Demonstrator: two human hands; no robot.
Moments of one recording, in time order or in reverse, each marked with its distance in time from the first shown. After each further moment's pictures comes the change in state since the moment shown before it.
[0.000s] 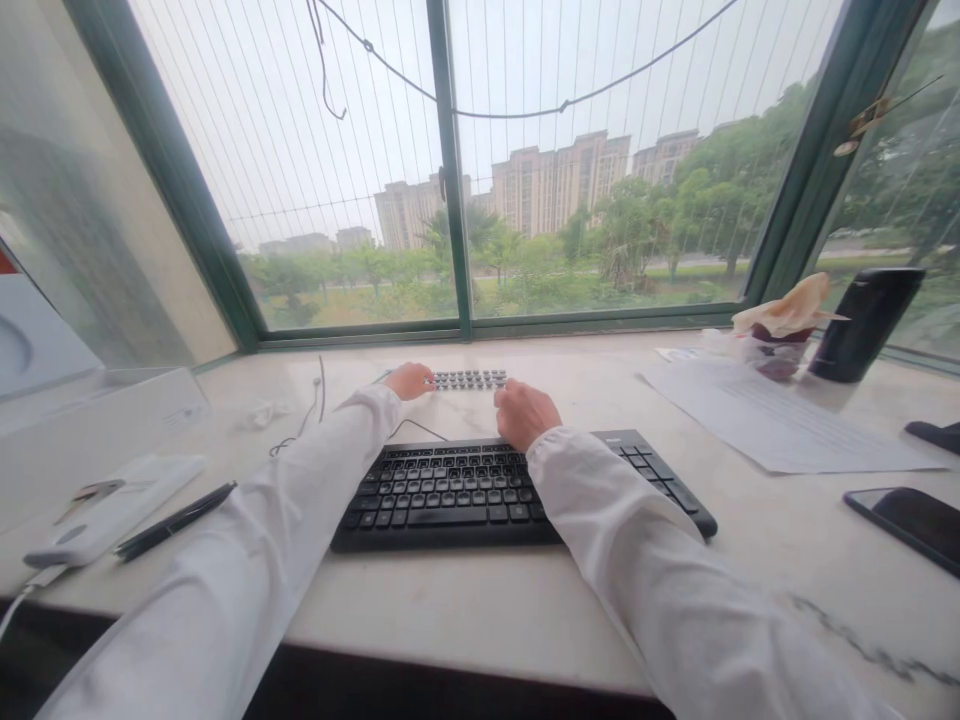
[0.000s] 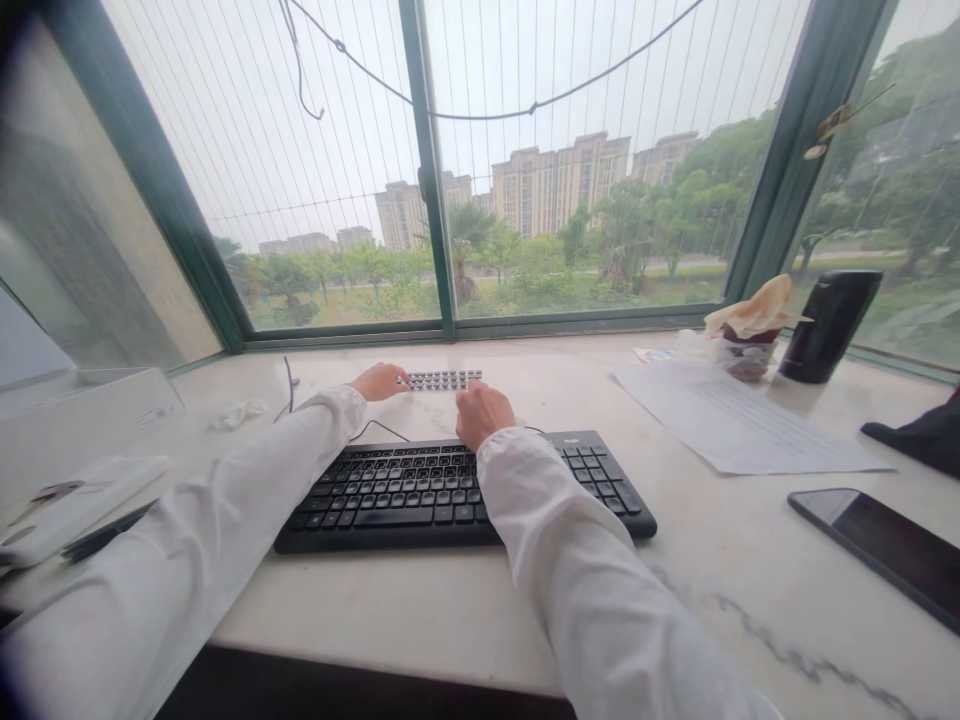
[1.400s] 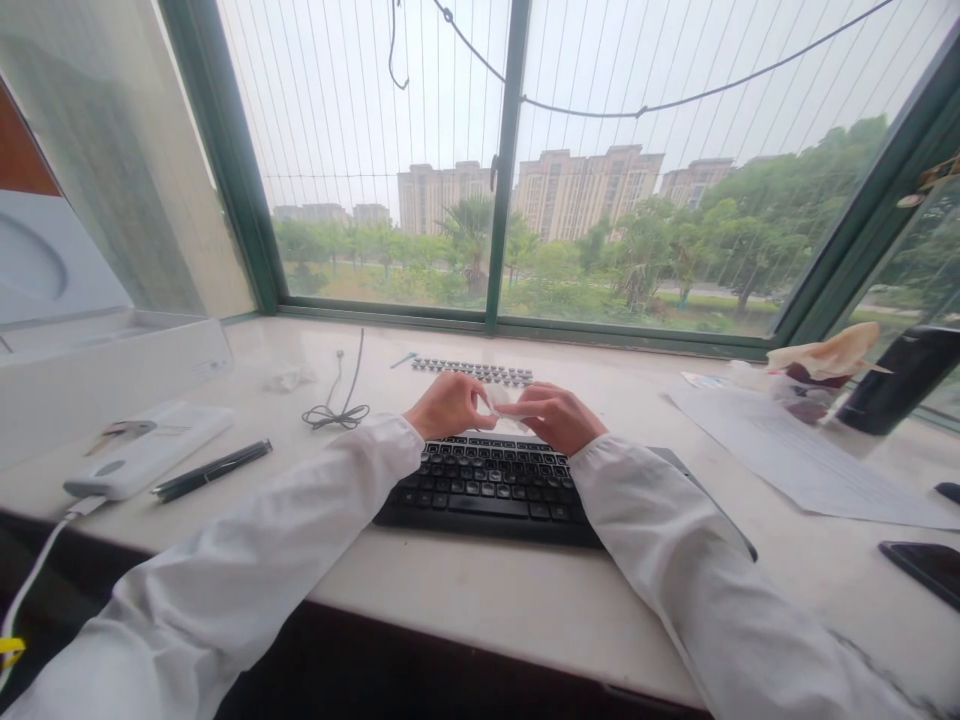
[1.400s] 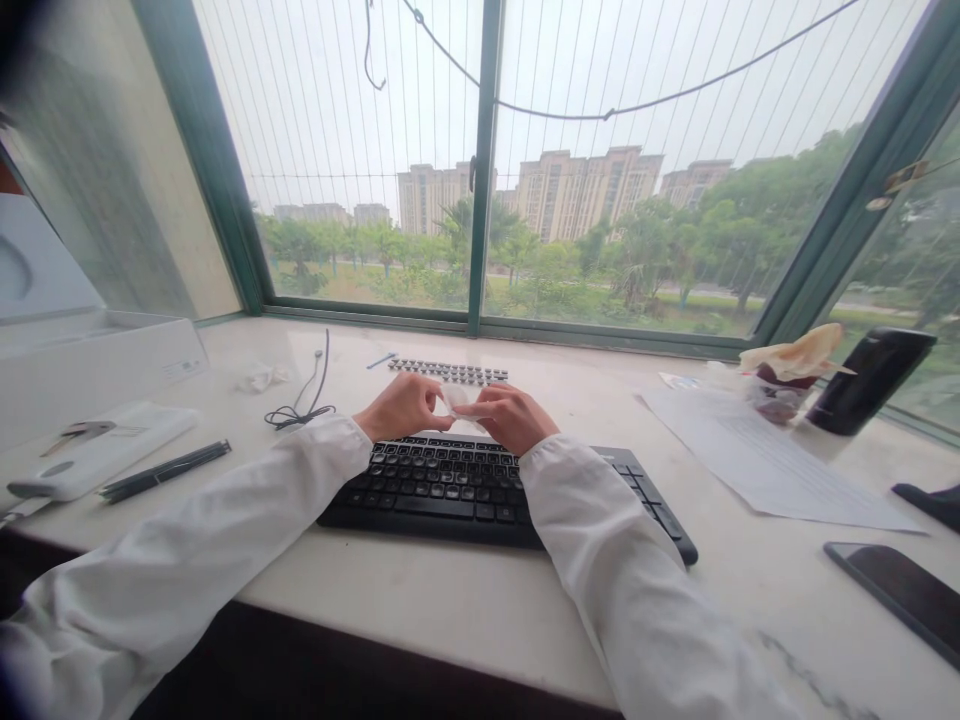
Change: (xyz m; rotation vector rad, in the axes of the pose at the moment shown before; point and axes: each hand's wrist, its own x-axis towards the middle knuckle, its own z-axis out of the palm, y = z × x) left_hand -0.130 0.081 -0.043 -0.610 0.309 0.239; right_hand 0.005 0.011 0.002 0.369 0.248 -0.655
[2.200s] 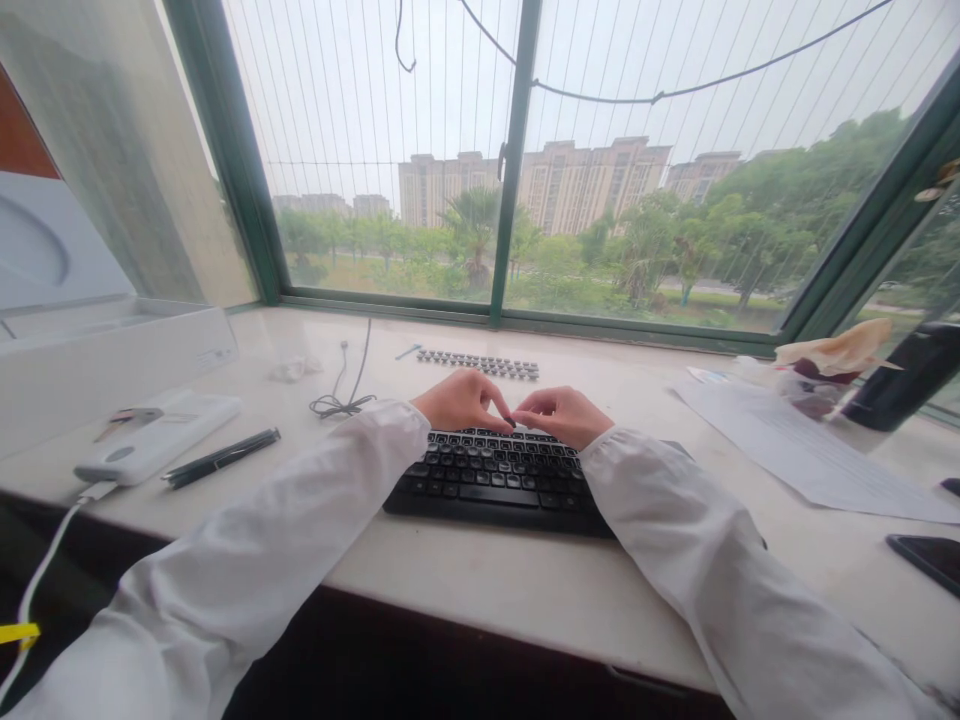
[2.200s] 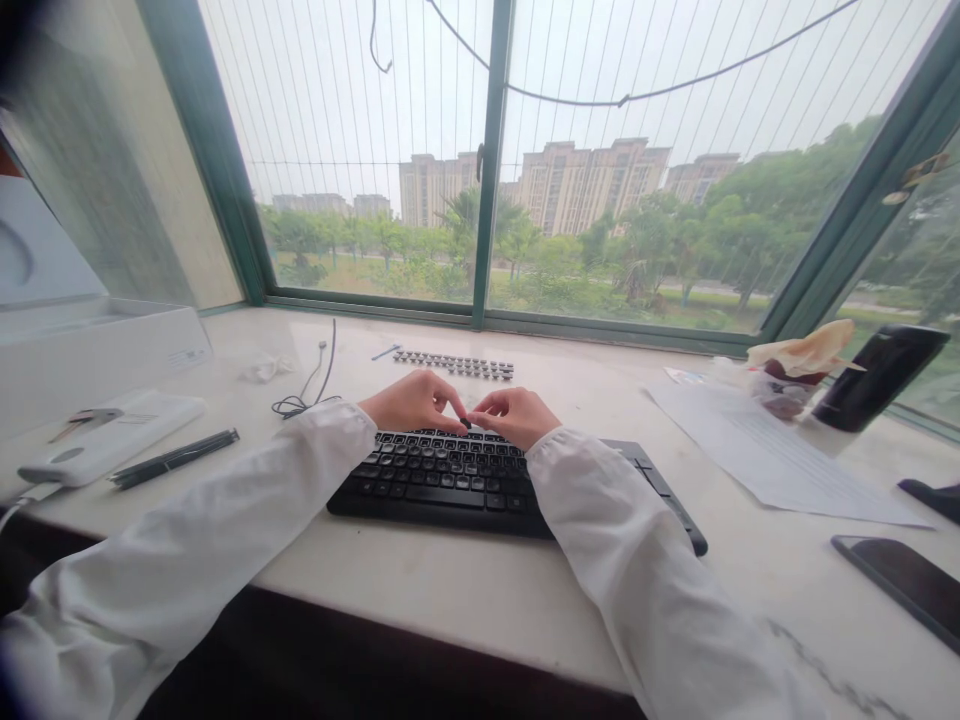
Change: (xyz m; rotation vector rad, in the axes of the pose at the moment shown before) left_hand -0.003 0.002 -0.011 -0.112 -0.322 0.035; right_hand 0.005 -0.023 -0.006 0.414 -0.196 0.708
